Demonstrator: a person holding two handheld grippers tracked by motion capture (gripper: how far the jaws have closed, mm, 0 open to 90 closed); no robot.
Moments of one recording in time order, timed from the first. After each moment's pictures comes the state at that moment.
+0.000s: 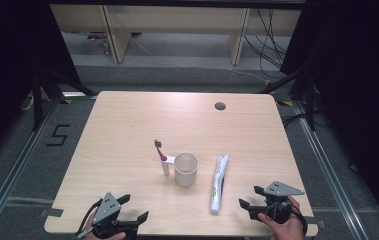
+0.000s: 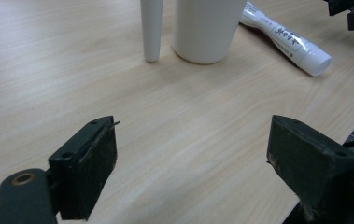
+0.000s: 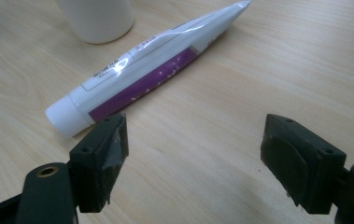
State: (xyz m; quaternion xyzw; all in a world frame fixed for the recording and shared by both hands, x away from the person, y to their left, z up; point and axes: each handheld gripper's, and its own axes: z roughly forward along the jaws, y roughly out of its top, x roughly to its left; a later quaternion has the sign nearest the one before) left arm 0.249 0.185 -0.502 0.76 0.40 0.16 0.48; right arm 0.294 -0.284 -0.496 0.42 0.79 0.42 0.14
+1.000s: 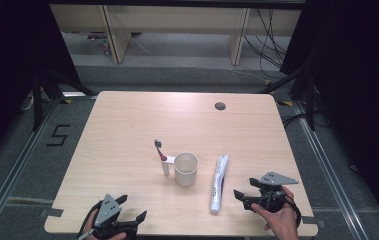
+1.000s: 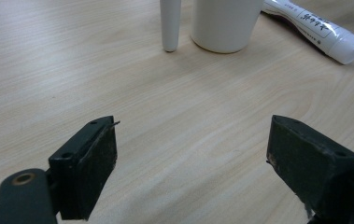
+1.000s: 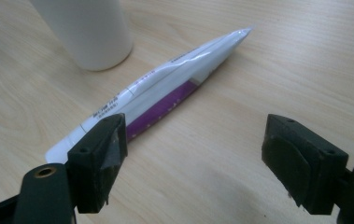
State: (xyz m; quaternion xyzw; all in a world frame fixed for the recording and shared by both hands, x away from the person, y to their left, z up) left arm 0.248 0.186 -0.509 0.77 0.41 0.19 0.46; right arm 0.317 -0.267 -0.482 0.42 0.79 0.43 0.14
